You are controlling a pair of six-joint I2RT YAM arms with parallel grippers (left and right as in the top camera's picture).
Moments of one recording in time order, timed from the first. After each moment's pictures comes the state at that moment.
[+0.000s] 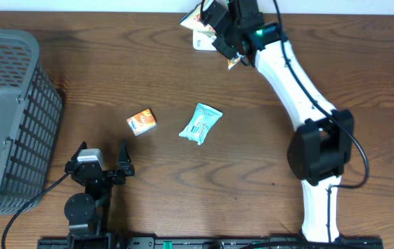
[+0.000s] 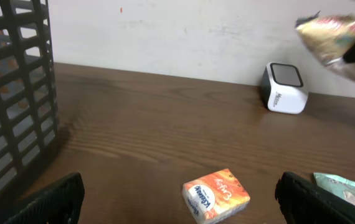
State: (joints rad) left arm 0.06 0.02 0.03 -0.13 0.06 -0.11; right arm 0.38 2.24 2.07 -0.62 0.00 -0.55
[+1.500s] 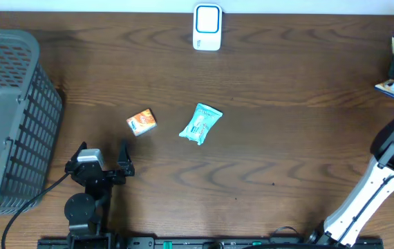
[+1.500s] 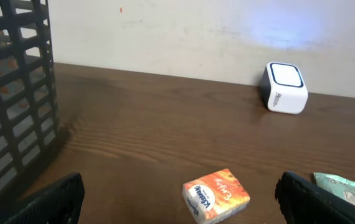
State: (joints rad) left arm 0.06 0.02 0.03 -0.13 0.06 -0.11; right arm -0.53 2.44 2.19 -0.83 0.13 -0.18
